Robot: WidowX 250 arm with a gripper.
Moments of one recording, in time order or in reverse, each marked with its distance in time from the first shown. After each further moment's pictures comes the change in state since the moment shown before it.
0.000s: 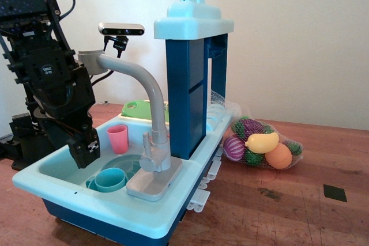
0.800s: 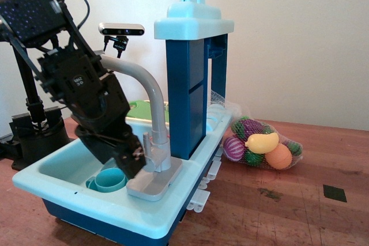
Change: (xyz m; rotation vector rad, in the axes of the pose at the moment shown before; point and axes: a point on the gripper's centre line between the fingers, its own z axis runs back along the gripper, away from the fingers) arm 0.024 -0.058 -0.009 -0.229 -0.165 0.049
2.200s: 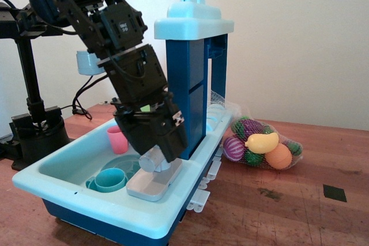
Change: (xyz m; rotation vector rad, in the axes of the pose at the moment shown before) arm 0.027 -0.040 0.018 -0.246 0.149 -0.041
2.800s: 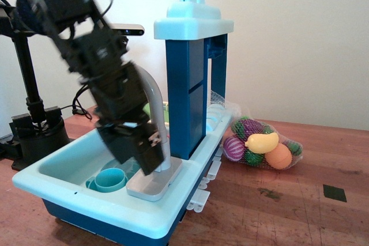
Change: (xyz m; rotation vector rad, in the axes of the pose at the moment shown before) arm -0.016 0.032 -0.007 0.092 -0.032 0.015
